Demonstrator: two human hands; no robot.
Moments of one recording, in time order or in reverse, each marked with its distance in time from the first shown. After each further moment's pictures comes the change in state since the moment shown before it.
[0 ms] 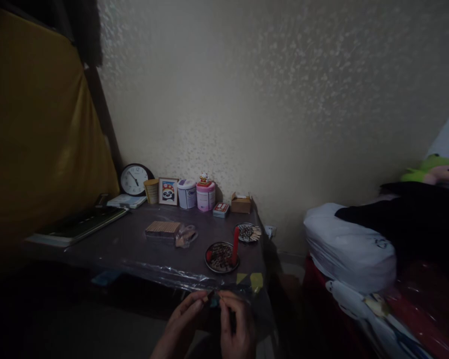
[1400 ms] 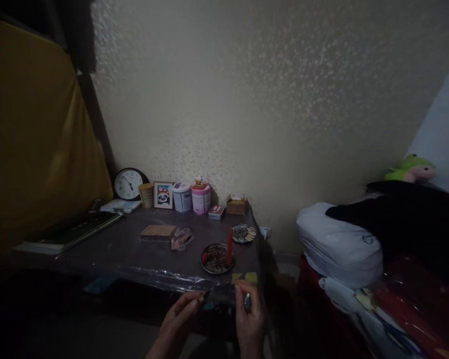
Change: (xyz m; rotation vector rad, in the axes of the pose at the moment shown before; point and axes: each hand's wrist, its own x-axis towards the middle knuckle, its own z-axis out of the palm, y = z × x) left_hand -0.003 0.002 0.006 0.133 0.089 0.027; right_hand 0.025 0.033 -0.017 -0.050 0.145 0.109
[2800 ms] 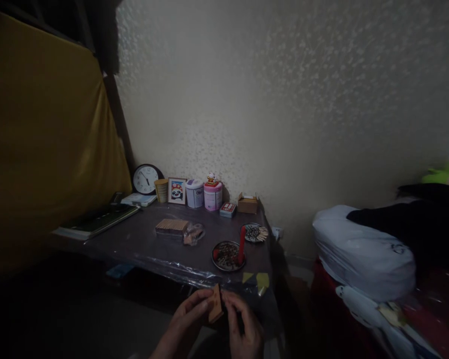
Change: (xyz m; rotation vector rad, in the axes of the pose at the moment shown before) left_hand -0.013 0.014 0.009 -0.104 -0.095 -0.042; right_hand -0.022 -0.032 0.000 0.081 -0.248 -0.153
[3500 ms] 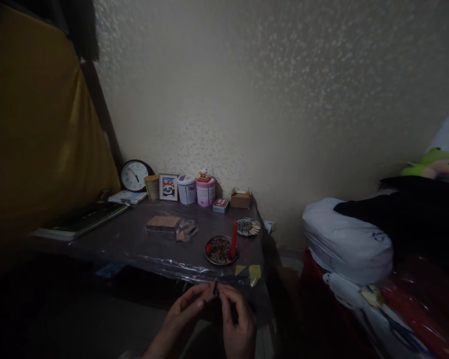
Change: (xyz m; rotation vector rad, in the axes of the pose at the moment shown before) left_hand 0.002 -0.012 -0.011 0.127 0.001 0.036; right_hand -0.001 -0.008 0.000 -0.023 0.073 0.021
